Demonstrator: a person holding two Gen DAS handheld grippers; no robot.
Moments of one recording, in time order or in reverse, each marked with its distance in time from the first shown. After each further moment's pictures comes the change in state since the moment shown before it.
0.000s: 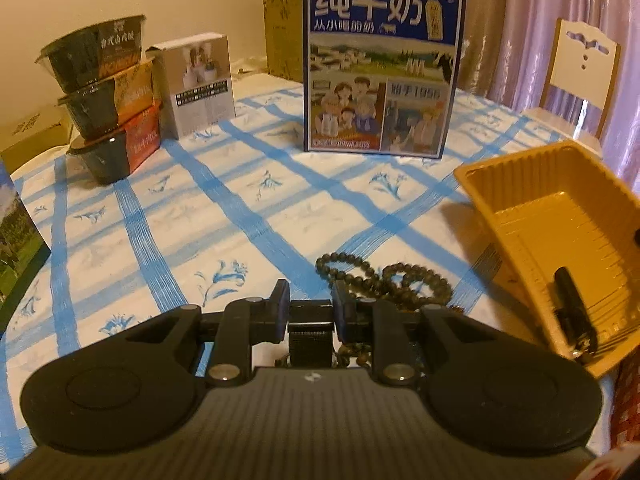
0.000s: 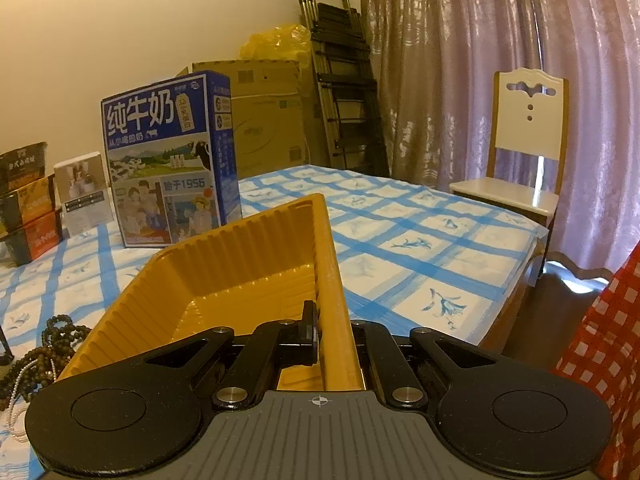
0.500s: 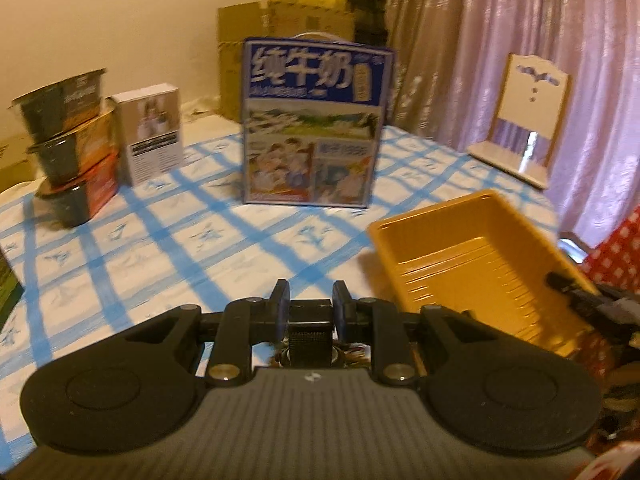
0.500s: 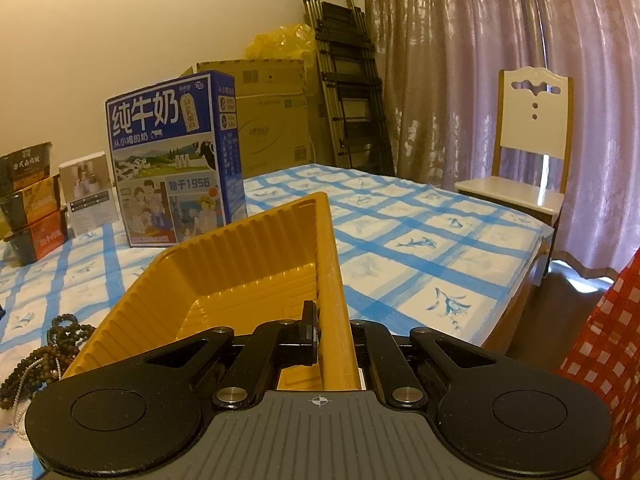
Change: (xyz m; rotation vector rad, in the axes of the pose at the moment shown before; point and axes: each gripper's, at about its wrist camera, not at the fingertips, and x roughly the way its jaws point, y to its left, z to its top) left arm -0.056 -0.040 0.029 0.011 -0.097 -0.154; right arm 0.000 -0.001 0.000 0.002 0.005 0.017
